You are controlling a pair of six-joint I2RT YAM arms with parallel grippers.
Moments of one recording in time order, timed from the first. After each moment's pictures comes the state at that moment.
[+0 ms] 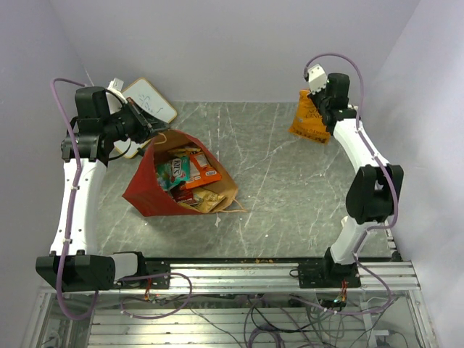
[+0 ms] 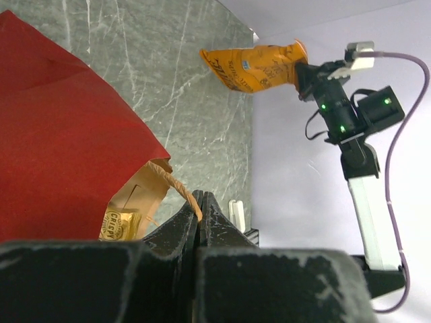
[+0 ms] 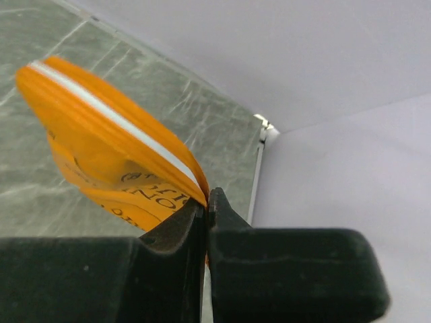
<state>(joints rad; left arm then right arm) 0.03 1.24 1.47 -0.71 0.62 -0.79 0.08 1.79 1.58 -0.19 0.13 -0.61</state>
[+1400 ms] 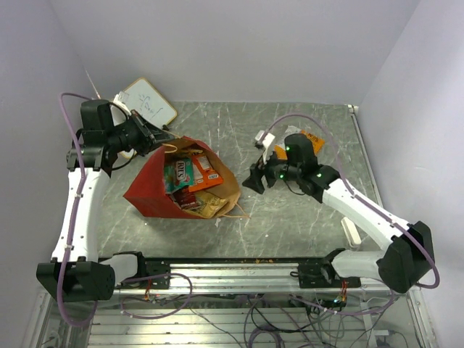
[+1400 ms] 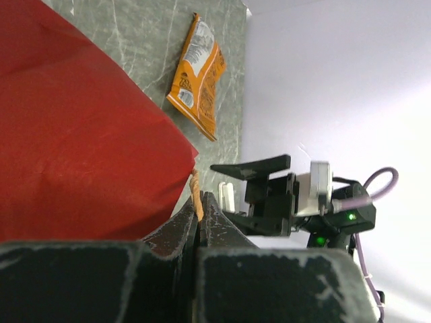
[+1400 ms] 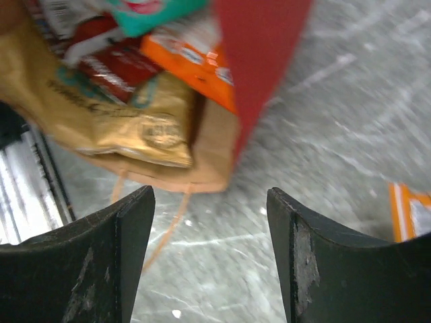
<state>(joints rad) 0.03 1.18 1.32 -0.65 0.68 -0.83 0.56 1.25 0.96 -0.25 -0.48 -0.12</state>
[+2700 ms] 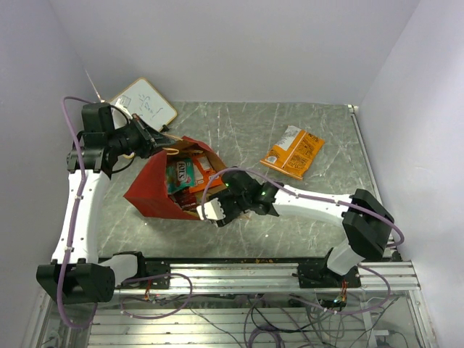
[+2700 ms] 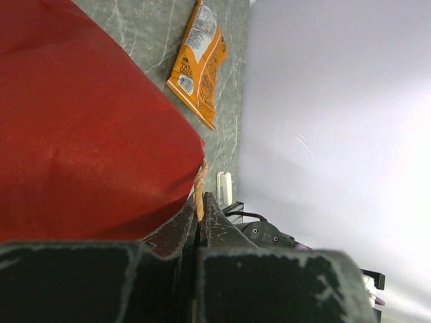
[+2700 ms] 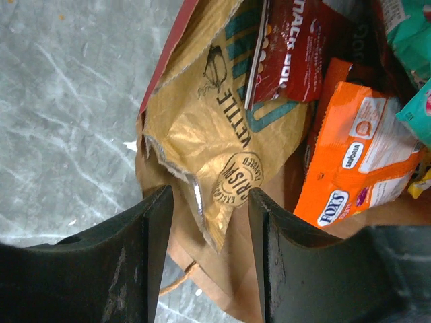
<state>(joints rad) 0.03 1.16 1.29 -0.68 0.71 -0.84 1.01 1.59 1.03 -0.28 -0.32 -1.07</state>
